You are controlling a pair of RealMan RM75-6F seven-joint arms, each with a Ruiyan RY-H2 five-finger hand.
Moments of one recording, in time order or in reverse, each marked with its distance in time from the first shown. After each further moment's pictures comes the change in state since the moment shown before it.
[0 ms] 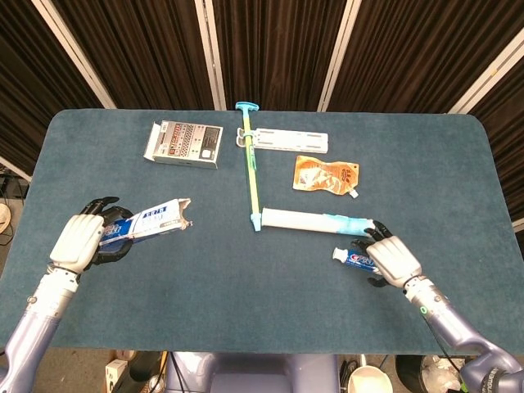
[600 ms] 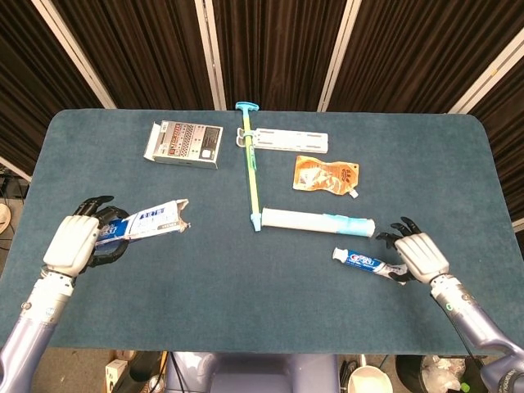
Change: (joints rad) left arm 0.010 0.021 0.008 -0.045 0.018 0.049 0.021; right arm -0.039 -0.023 -0.051 0.185 -0.059 0.093 0.231
